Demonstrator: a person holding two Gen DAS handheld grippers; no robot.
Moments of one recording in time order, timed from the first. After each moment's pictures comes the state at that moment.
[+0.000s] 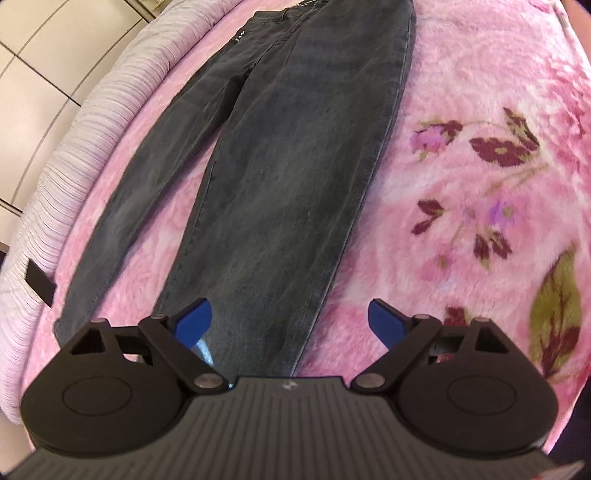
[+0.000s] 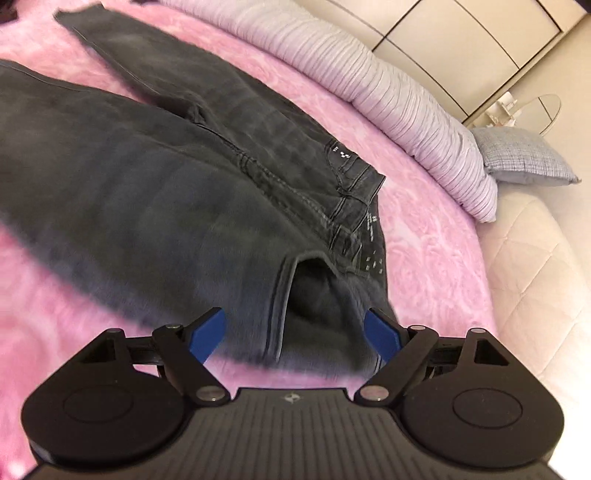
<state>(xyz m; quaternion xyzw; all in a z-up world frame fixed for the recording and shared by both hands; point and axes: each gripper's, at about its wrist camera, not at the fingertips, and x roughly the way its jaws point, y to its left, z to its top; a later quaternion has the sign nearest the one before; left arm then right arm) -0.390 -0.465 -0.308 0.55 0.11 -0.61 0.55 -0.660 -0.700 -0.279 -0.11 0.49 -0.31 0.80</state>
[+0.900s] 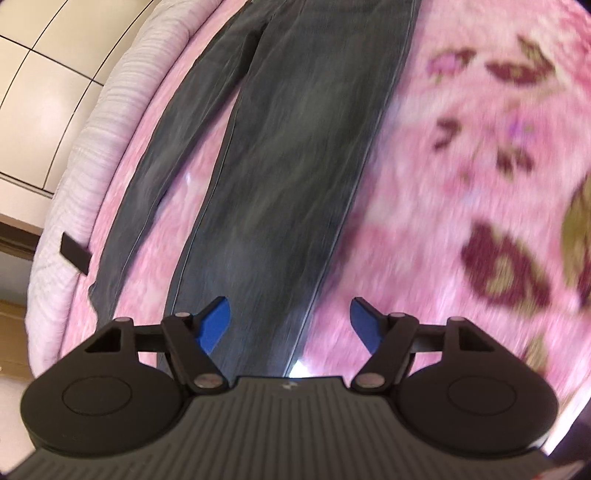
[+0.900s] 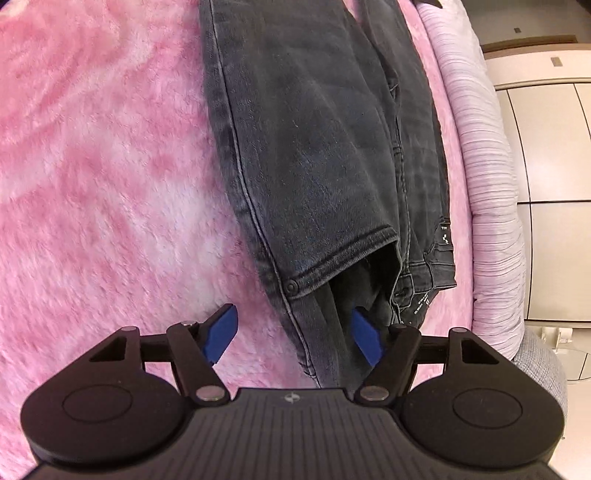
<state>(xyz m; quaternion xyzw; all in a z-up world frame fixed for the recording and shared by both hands) -0.376 -0.433 -0.331 0.60 0.10 -0.53 0.58 -0.687 -0.697 -0.355 -0.44 0.55 -0.05 0.71</state>
